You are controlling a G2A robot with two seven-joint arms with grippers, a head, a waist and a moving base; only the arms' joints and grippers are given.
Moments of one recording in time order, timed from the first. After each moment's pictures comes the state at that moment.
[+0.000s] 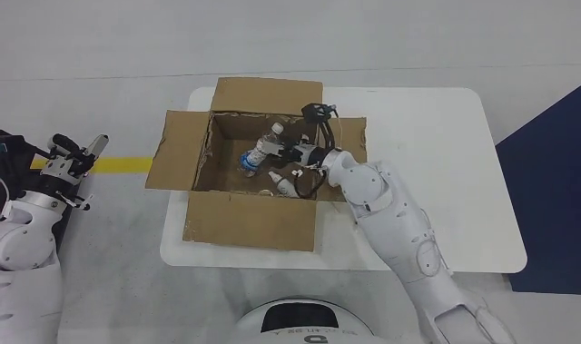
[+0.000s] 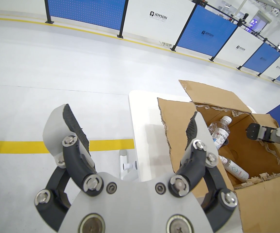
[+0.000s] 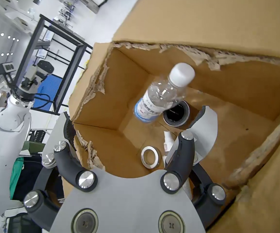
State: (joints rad) left arm 1.62 -1.10 -2.06 -1.57 0.65 -0.57 -0.34; right arm -1.17 -1.43 1.11 -1.49 -0.58 -0.03 0.67
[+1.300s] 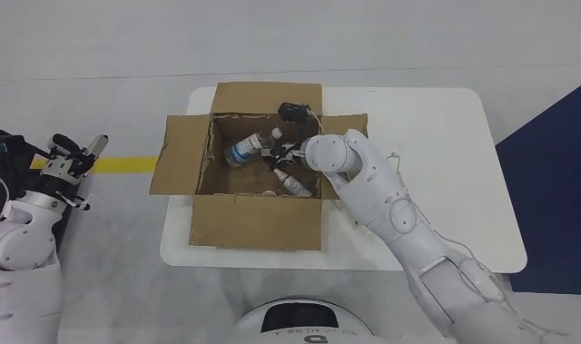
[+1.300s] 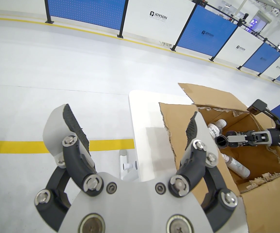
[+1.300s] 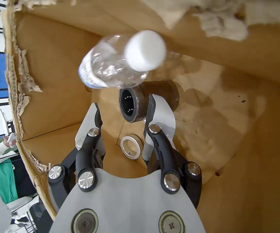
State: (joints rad) left arm 1.62 -1.10 -2.06 -1.57 0.65 -0.57 -0.34; right arm -0.89 -1.48 0.91 -1.19 -0.60 0.23 0.86
